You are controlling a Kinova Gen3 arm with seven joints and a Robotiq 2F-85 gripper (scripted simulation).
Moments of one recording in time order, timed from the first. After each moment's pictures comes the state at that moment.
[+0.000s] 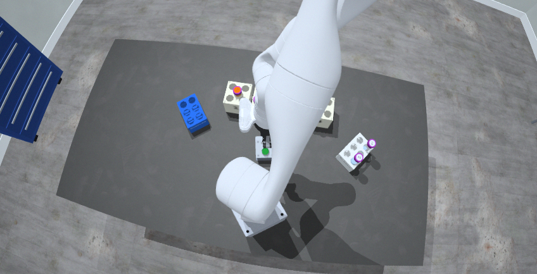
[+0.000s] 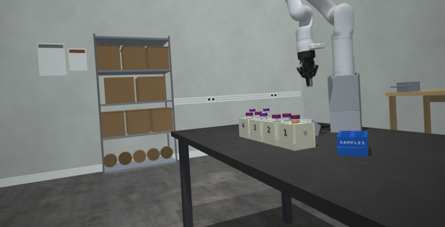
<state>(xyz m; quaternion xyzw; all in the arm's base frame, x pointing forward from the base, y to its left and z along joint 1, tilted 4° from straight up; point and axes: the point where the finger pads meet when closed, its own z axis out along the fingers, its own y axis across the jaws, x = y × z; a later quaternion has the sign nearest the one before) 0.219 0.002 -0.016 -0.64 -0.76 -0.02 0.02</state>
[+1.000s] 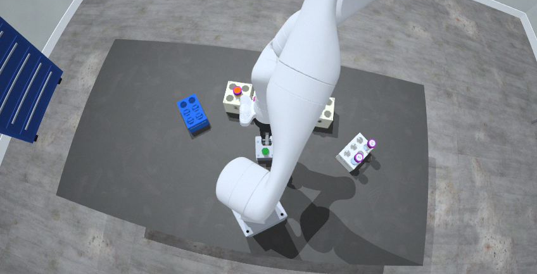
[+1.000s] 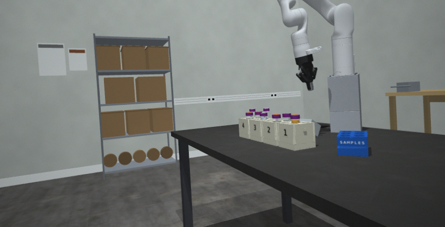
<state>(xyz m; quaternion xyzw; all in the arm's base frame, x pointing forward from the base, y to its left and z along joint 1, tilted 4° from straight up) 0.220 0.006 -0.033 -0.64 -0.76 0.03 0.07</state>
